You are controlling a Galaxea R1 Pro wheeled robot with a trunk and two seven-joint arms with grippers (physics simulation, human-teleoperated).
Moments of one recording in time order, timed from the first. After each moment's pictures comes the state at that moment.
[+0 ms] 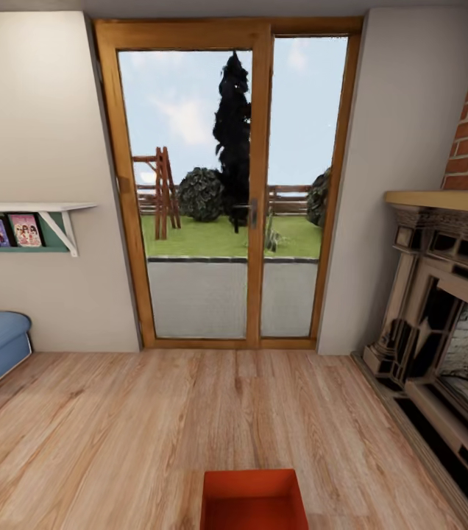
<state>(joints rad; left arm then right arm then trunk) -0.23 0.03 -0.07 0.00 0.22 -0.01 0.03 -0.21 0.00 0.59 0.03 -0.47 -0.07 -0.05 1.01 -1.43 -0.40</state>
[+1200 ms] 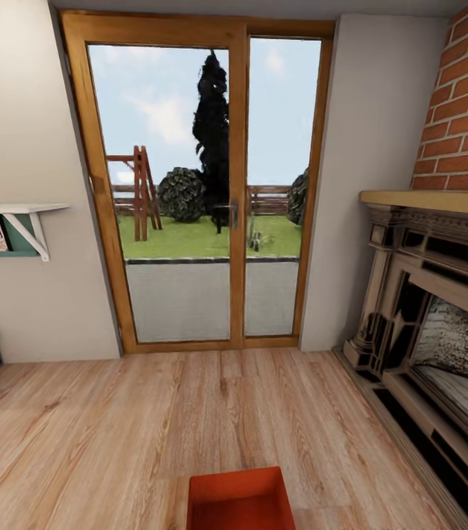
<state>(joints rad) -0.23 0.03 -0.07 0.00 0.22 -0.01 0.03 -0.21 0.00 0.59 0.03 -0.48 -0.07 -0.05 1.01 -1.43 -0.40</state>
